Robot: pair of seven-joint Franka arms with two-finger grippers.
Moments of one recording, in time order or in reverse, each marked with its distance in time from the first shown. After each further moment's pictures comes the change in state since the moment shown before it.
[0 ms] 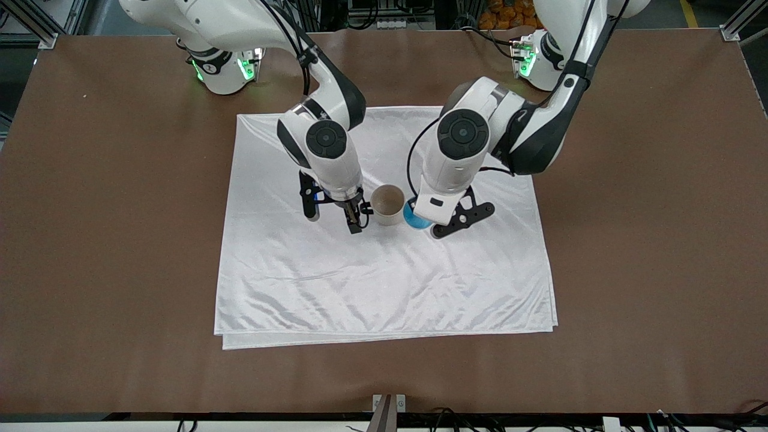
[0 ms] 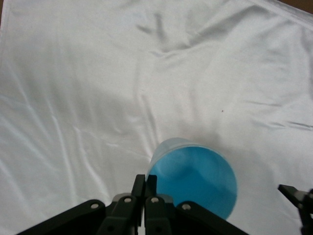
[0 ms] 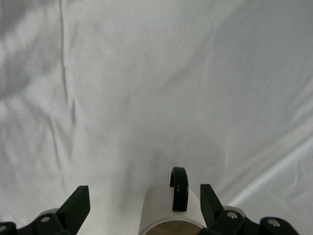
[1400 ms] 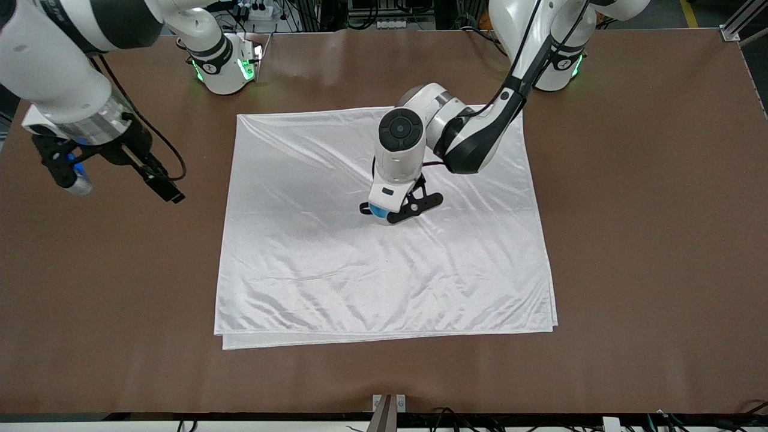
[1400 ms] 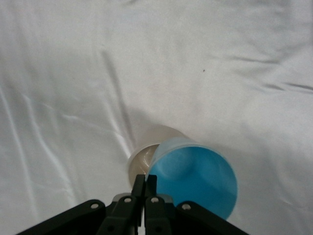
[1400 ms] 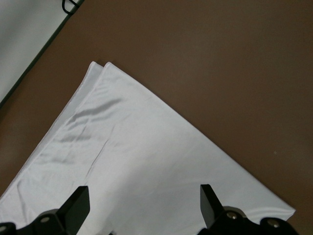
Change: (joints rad) left arm -0.124 0.101 0.000 0.005 0.000 0.097 -0.106; right arm -0.429 -0.563 -0.051 -0.098 -0.014 -0.401 -1.020
